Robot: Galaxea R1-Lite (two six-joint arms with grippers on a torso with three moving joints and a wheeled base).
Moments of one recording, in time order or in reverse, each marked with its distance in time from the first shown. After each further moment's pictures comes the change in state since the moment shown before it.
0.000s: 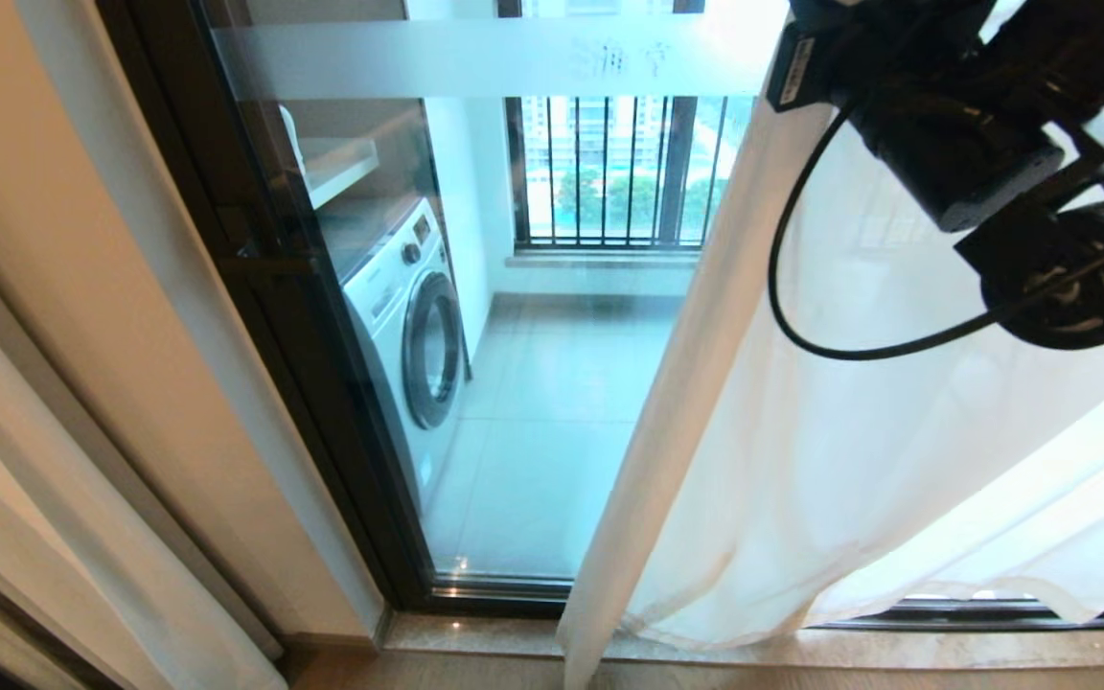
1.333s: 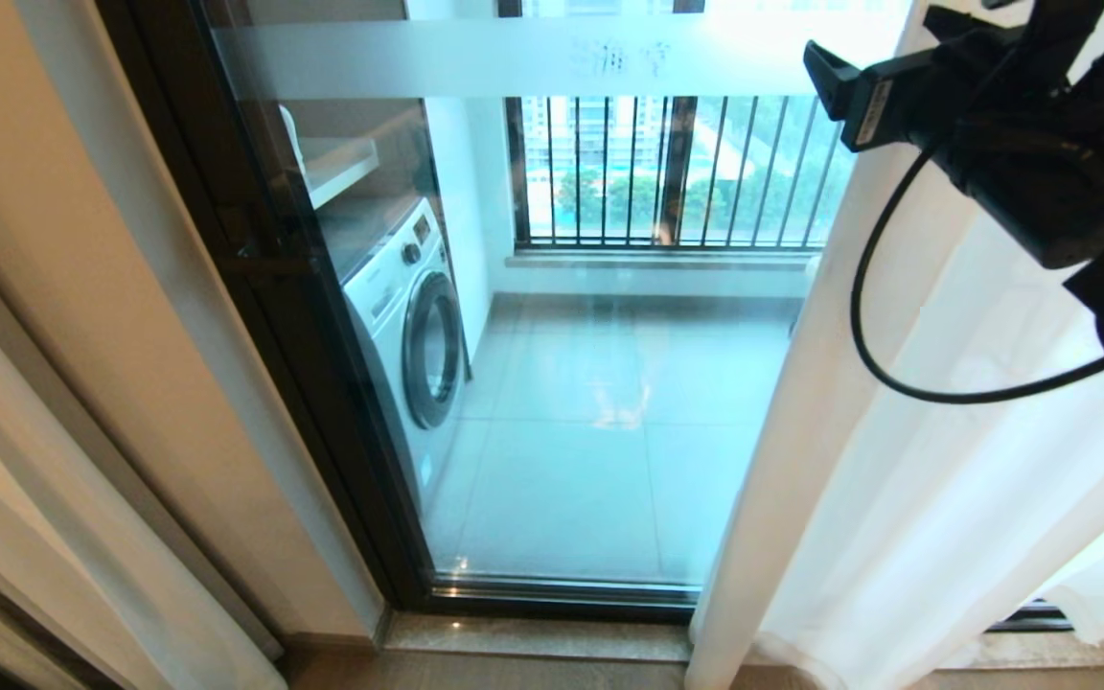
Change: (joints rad) left arm 0.000 0.000 0.000 0.000 0.000 0.000; right arm -0.079 -0.143 0.225 0.035 -0.004 0.010
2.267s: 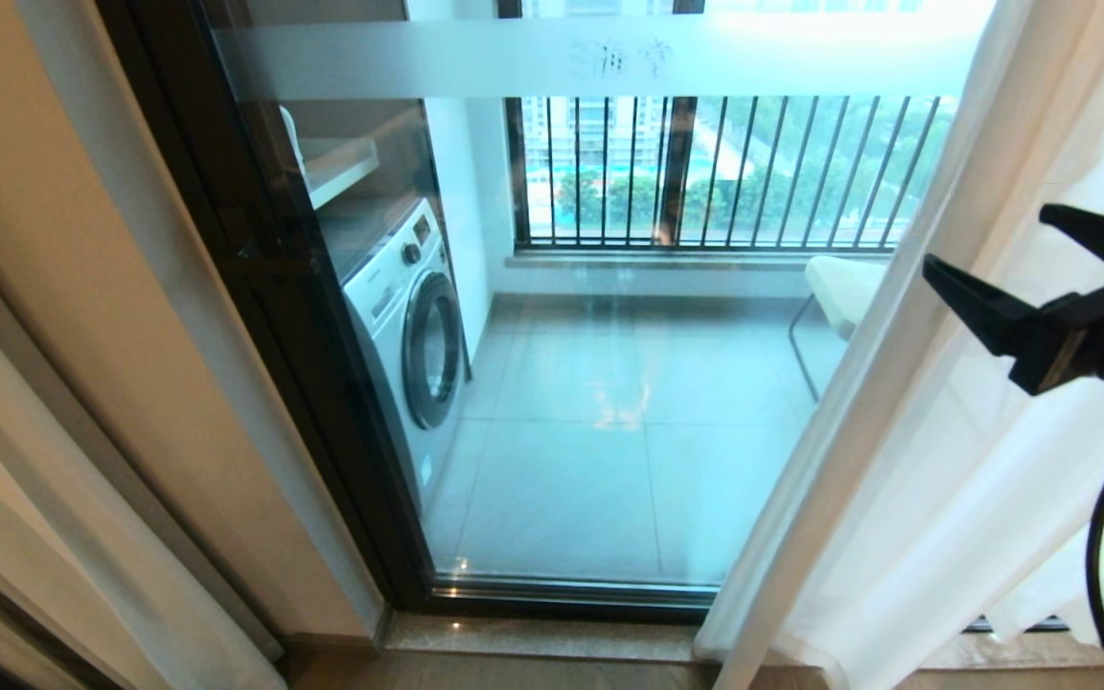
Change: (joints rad) left arm 0.000 0.000 0.000 0.000 0.000 0.000; right arm -0.001 -0.461 0.683 0.044 0.010 -0.016
